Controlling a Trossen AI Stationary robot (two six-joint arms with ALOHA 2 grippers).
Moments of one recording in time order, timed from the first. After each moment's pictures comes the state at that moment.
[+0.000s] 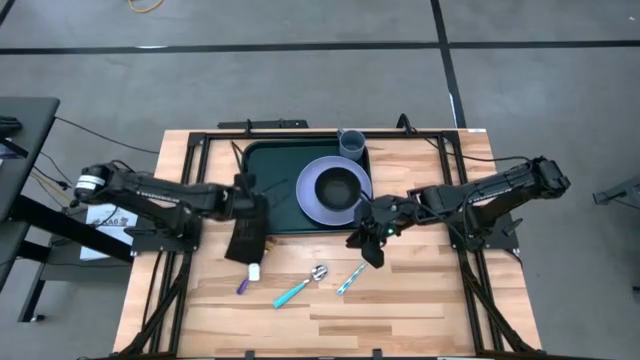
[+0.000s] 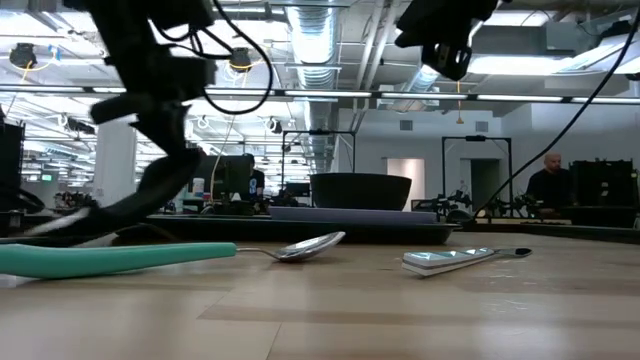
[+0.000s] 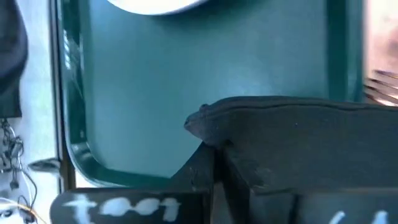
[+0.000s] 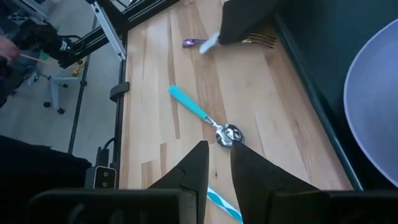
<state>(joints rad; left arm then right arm) -0.02 1.24 0.80 -0.77 -0.45 0.12 0.20 1.36 1.02 -0.33 -0.10 0.51</state>
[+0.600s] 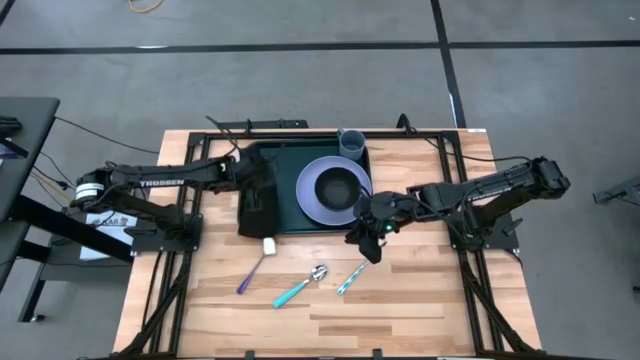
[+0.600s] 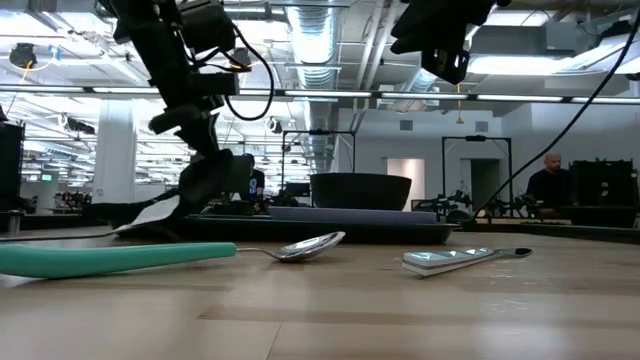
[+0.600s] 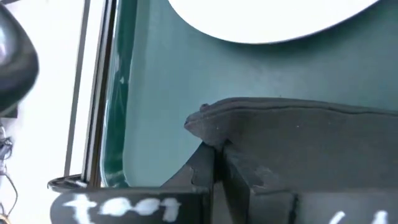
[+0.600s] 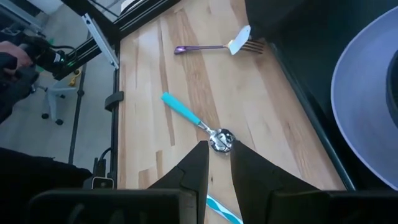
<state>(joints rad) 0.33 1.25 0.80 -0.52 -0.29 0.39 0.17 1.36 1.02 -0.34 -0.10 0.54</state>
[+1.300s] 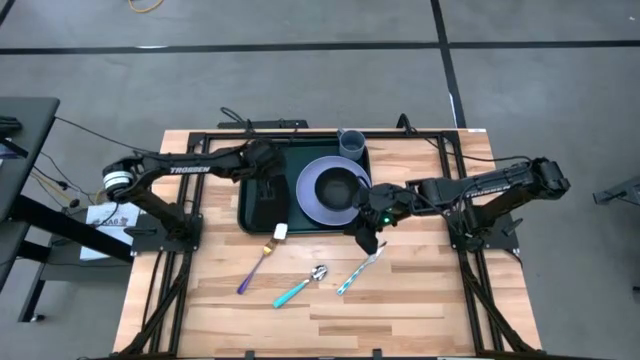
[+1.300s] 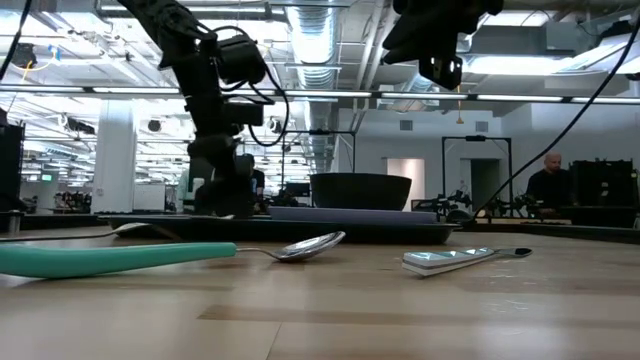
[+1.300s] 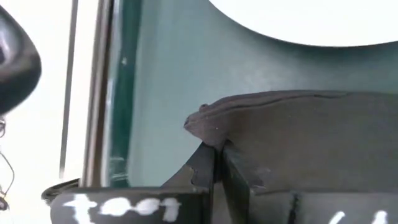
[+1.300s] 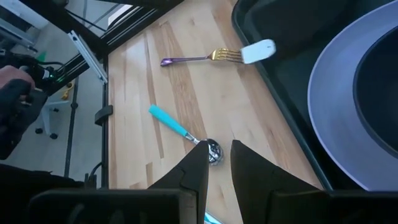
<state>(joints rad) 0.45 1.49 0.92 -0.47 -0.26 0.44 0.12 1.36 1.02 -0.34 -0.10 0.55</state>
